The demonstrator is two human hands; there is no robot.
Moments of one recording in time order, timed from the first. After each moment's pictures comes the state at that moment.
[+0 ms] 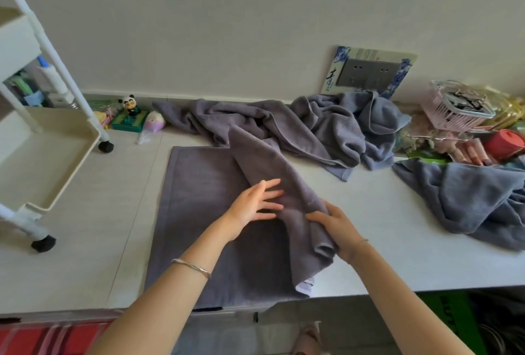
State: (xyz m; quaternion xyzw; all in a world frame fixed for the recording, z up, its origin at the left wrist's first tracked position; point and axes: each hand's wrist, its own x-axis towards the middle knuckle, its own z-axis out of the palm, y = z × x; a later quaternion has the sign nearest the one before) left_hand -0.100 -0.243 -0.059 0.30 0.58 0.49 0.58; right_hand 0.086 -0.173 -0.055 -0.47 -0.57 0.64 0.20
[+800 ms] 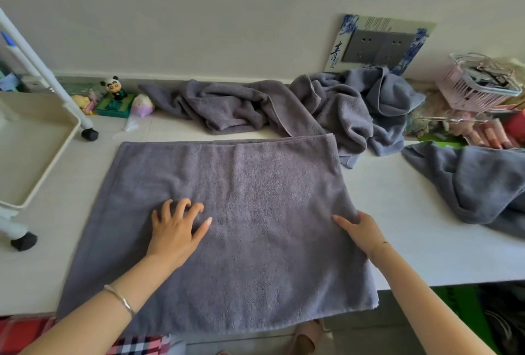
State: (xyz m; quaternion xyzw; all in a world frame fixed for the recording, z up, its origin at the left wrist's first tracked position) left_hand -0.179 -0.326 -0.155 0.53 0.84 0.02 0.08; right_hand 0.144 -0.133 -0.117 -0.64 -0.60 0.47 0.12
